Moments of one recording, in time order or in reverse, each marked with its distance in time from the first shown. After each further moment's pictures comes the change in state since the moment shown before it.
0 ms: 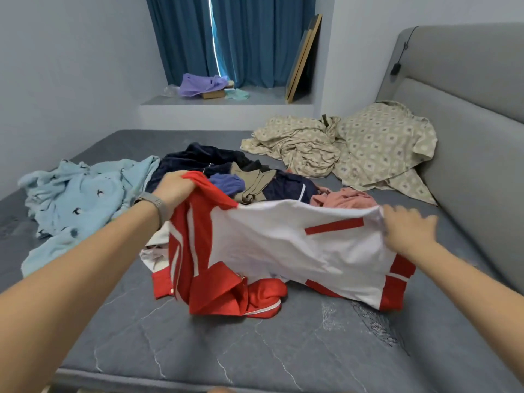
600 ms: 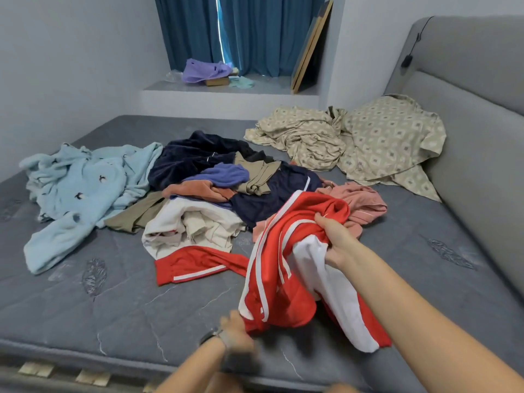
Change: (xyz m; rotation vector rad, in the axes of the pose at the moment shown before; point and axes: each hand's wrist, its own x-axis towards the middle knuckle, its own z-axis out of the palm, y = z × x) left_hand -0.171 -0.196 0.136 0.513 -0.701 -0.518; right_hand -0.046 -0.133 -0.005 2.076 -0.611 0.505
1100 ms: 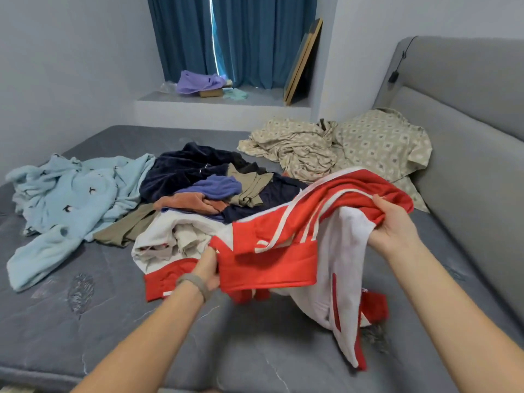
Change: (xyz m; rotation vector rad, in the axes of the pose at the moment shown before) left_hand -0.012 0.086 -0.129 -1.339 -0.090 0.232; right_hand -0.028 -0.090 -0.043 0.309 -0.101 -0.250
